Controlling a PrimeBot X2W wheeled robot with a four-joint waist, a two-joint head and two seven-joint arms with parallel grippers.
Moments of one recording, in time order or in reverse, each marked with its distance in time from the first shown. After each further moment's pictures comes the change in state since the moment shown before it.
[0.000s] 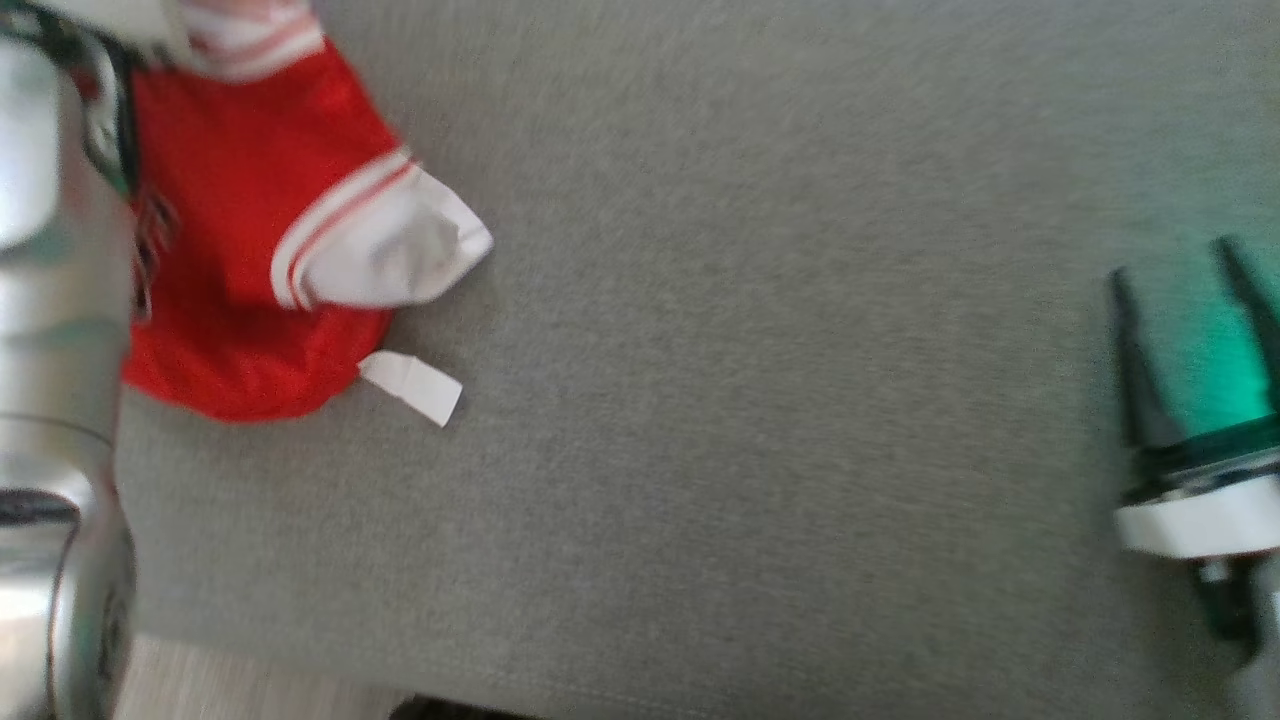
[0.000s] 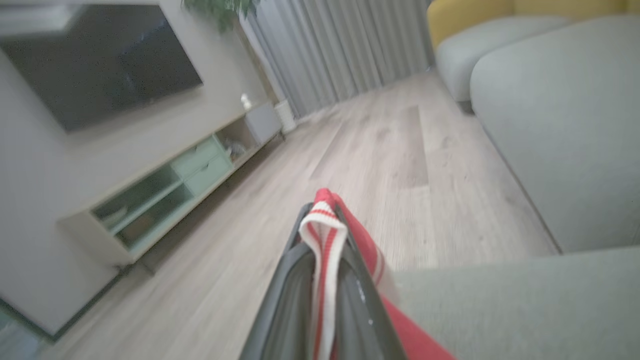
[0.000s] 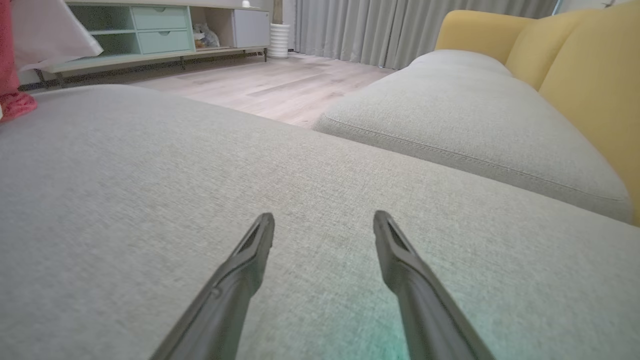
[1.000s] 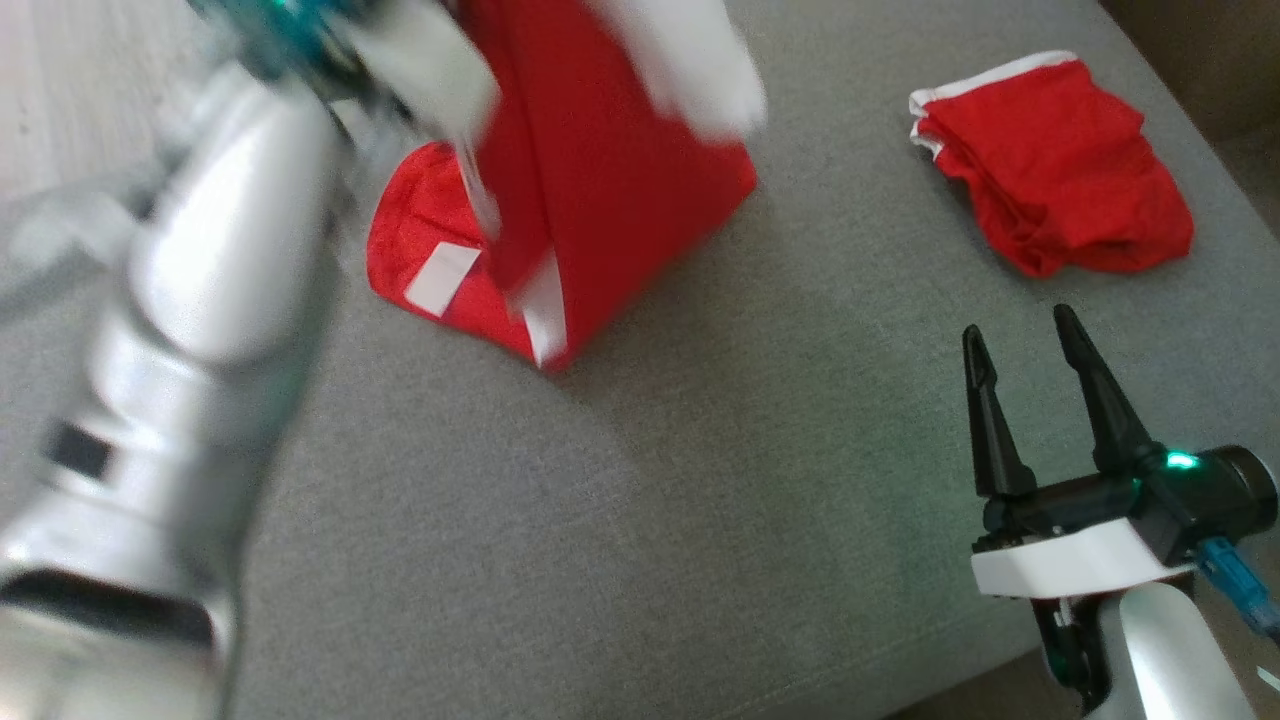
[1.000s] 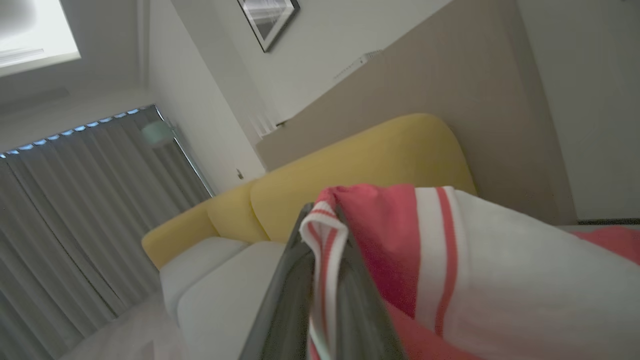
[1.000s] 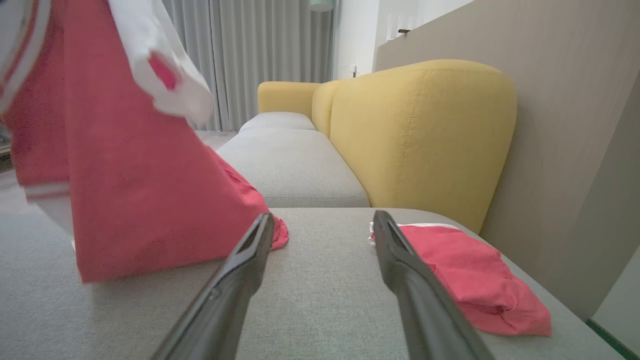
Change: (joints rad) left arm 0.153 -0.057 -0.342 -0.552 0.018 -0.187 0.202; right arm 0.036 0.273 0.085 0.045 -0.001 0.000 0.000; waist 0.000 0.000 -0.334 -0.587
